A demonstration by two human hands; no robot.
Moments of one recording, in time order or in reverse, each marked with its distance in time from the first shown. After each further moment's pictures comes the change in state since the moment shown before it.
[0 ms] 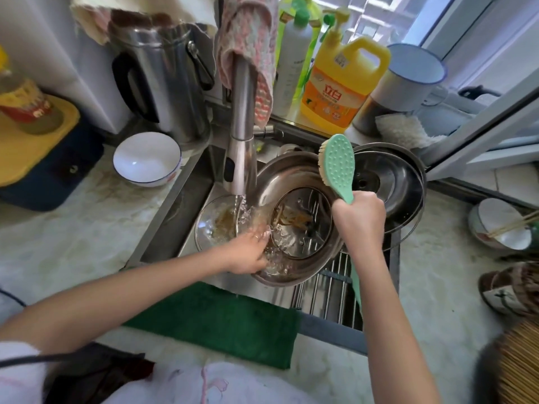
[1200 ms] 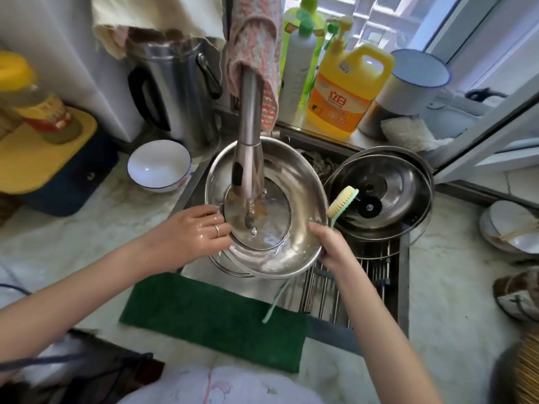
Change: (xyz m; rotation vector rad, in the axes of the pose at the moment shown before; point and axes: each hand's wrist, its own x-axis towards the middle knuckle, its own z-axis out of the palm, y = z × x) left_hand -0.124 -0.055 -0.068 0.448 0.751 0.482; right_hand -0.001 0.048 0.077 0.926 -0.476 0.672
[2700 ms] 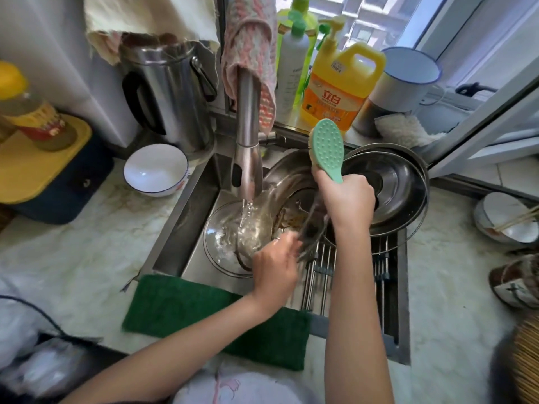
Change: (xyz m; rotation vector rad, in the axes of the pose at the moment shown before) left_hand 0.100 0.117 0.063 -0.707 0.562 -0.930; right_hand -0.071 -0.082 0.043 -0.848 0.566 -0.578
